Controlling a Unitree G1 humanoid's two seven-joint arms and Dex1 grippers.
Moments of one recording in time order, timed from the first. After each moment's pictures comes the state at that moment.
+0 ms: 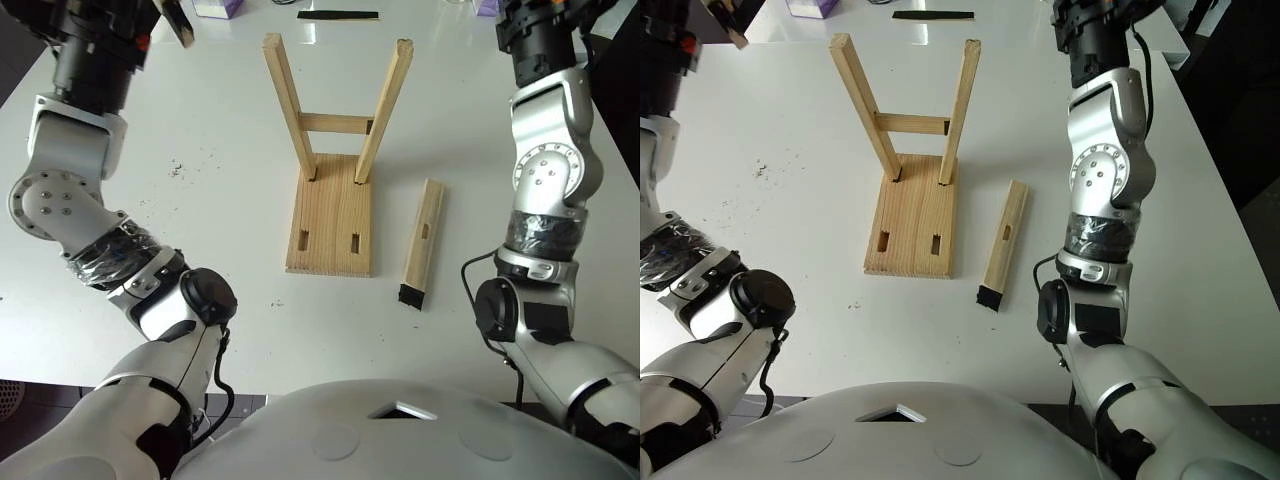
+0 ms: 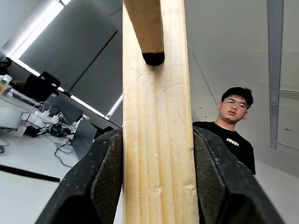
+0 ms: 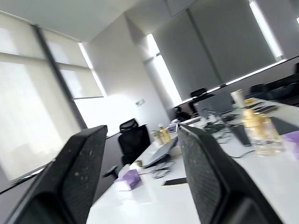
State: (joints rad) left arm -0.66 0.25 0.73 -0.21 -1.07 0.92 -0.48; right arm -0.73 -0.17 -0.26 0.01 0.70 0.42 0.24
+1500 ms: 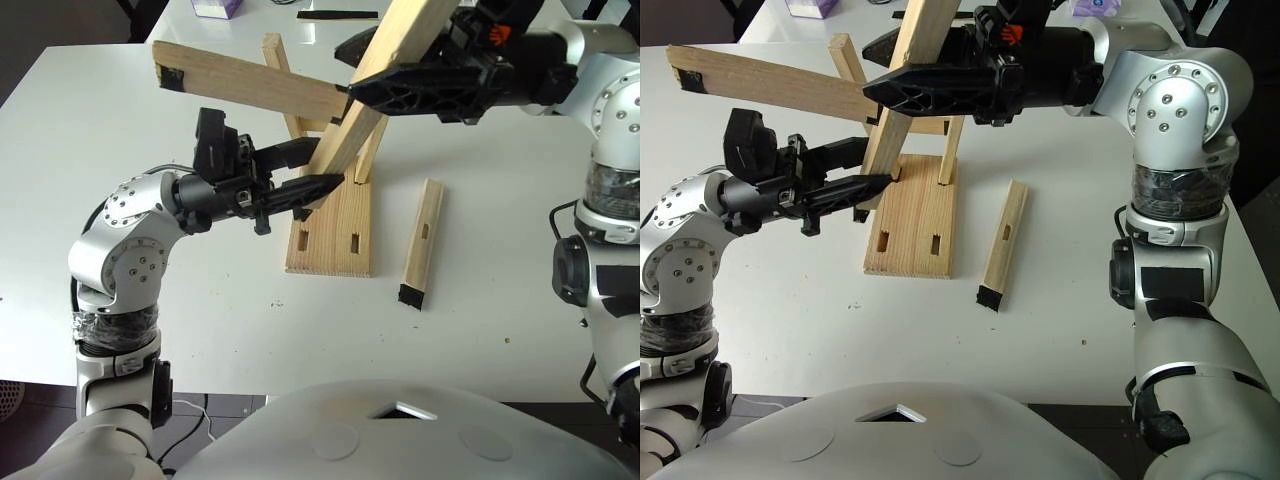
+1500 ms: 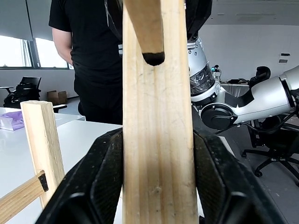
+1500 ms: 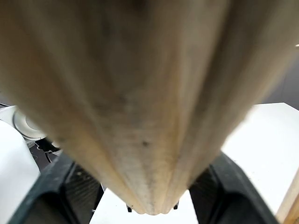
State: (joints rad) left arm -0.23 0.53 0.12 -0.42 -0.86 0.57 -1.05; right arm -0.92 -0.52 0.03 -0.07 0.97 1.01 1.13
